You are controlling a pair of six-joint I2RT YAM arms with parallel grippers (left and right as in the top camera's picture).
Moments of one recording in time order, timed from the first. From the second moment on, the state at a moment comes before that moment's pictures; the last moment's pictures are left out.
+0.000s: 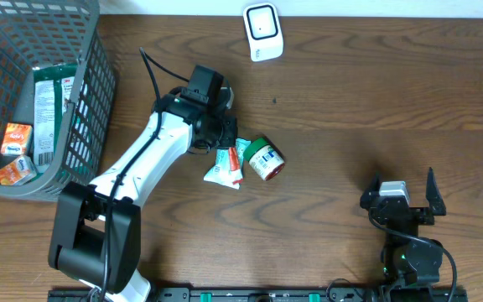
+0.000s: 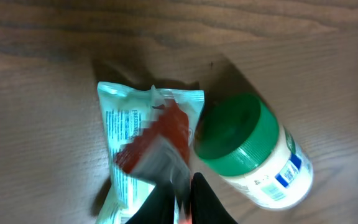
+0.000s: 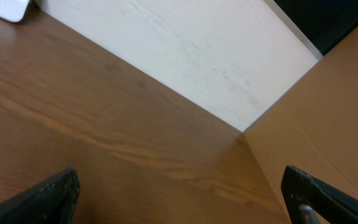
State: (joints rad) left arm -0.38 1.77 1.26 -0.72 0.28 -0.32; right arm 0.05 0.02 0.01 -0.05 0.23 -0.60
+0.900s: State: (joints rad) left arm -0.36 1.67 1.67 -1.13 0.08 -0.33; right arm 0.05 0.02 0.01 -0.05 0.22 -0.60
